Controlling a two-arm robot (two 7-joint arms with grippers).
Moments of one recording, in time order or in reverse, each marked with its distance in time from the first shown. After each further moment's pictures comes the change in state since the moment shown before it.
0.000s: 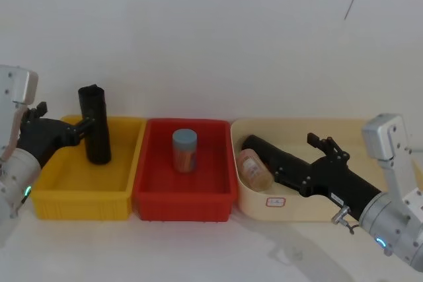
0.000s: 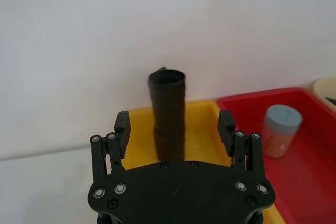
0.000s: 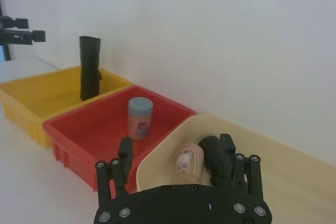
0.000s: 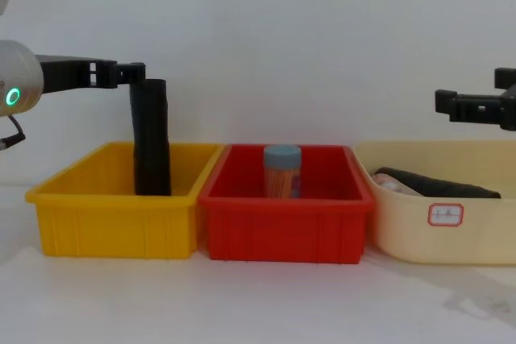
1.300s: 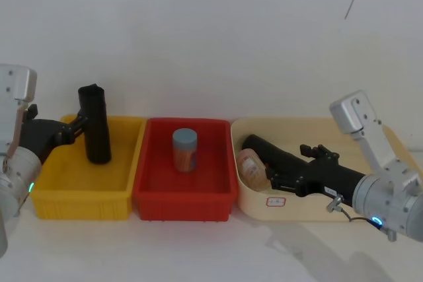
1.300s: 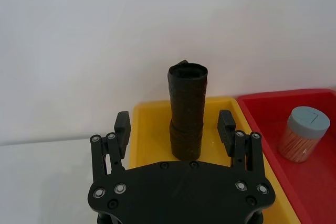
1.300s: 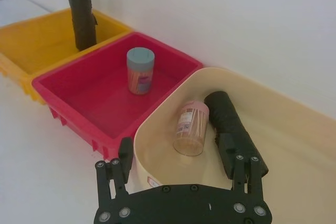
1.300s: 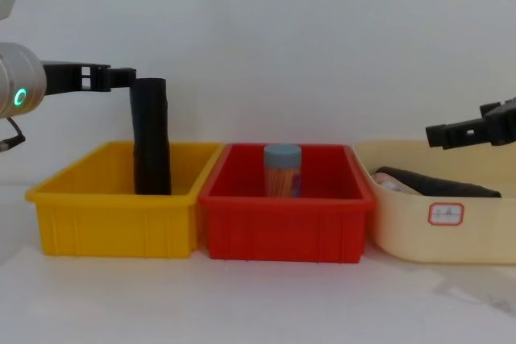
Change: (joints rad) left arm -0.014 -0.032 -0.001 0.014 0.018 0.041 0.094; right arm 0.142 0.035 -0.061 0.010 -0.019 0.374 0.046
